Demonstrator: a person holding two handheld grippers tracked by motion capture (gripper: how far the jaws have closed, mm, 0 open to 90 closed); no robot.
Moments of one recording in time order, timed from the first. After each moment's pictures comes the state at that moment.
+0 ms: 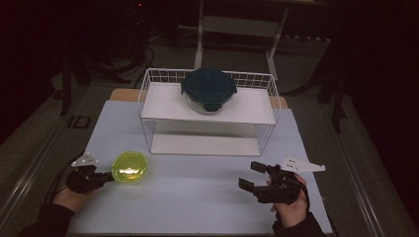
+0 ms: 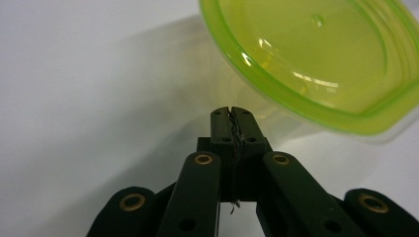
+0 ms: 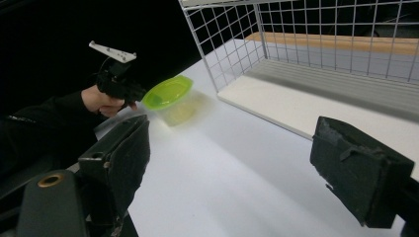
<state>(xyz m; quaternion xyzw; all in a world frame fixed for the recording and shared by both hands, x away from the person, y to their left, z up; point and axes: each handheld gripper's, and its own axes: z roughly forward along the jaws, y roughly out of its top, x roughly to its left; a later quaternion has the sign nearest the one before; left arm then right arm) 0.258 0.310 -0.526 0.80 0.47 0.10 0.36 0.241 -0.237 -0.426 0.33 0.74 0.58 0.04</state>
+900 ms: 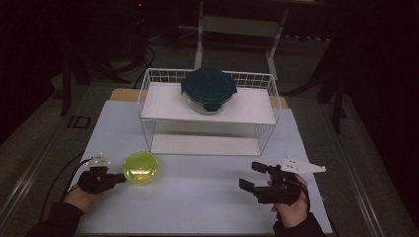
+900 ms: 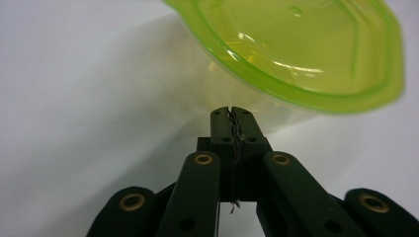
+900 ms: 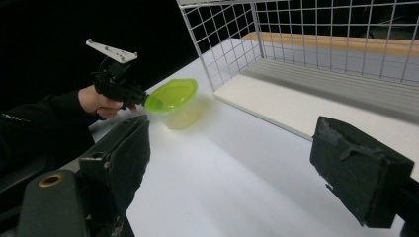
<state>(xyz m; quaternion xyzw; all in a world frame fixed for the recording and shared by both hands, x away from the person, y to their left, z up) 0.261 0.281 -0.524 0.82 0.43 0.08 0.37 0.240 -0.238 -0.426 0.33 0.74 0.58 0.05</state>
